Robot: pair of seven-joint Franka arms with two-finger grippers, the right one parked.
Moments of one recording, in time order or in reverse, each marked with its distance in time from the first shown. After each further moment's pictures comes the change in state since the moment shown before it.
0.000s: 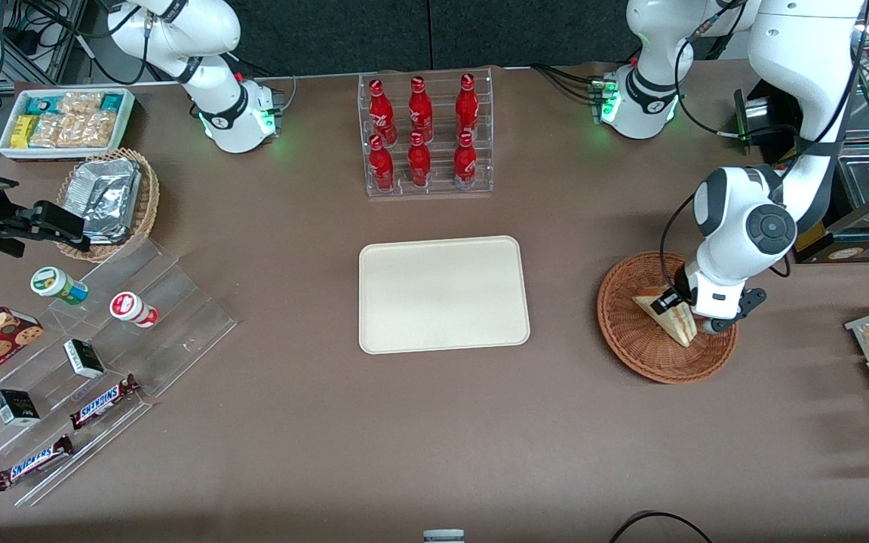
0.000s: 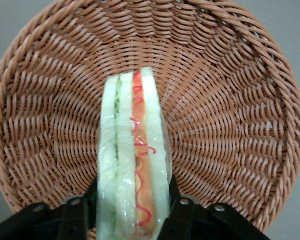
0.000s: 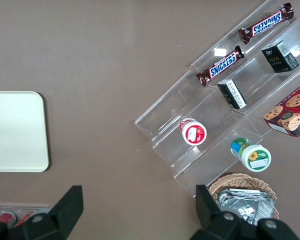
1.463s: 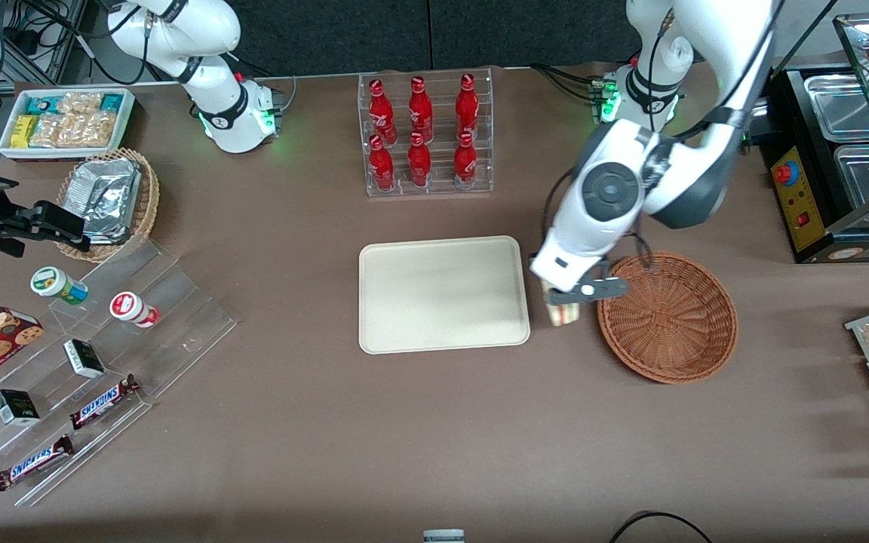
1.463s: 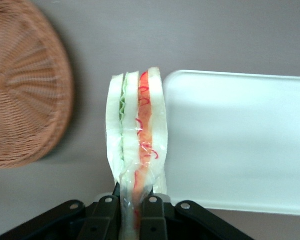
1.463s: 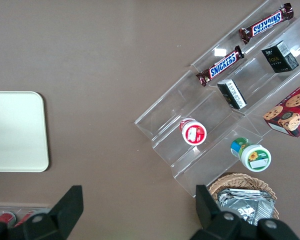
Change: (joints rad) arm -0.276 0.065 -0.234 0.464 0.034 -0.490 -0.005
